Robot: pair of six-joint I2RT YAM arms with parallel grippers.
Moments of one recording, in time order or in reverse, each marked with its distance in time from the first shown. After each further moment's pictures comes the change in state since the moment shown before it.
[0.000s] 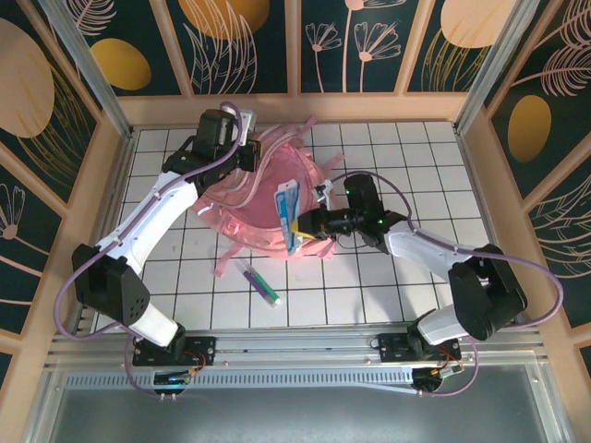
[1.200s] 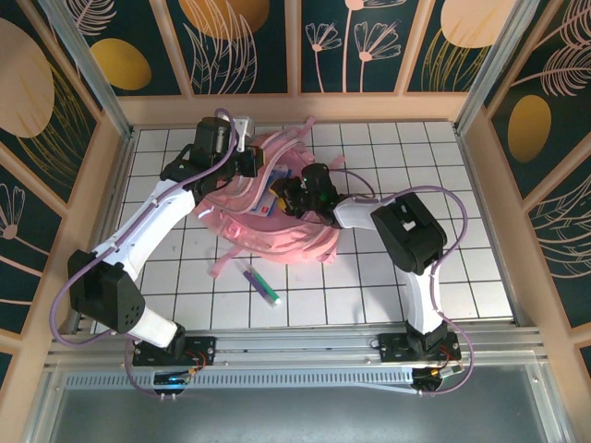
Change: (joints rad) left arm 0.005 -0.051 -0.099 0.068 0.101 -0.126; right arm 0.058 0.586 0.381 0.179 0.558 0.500
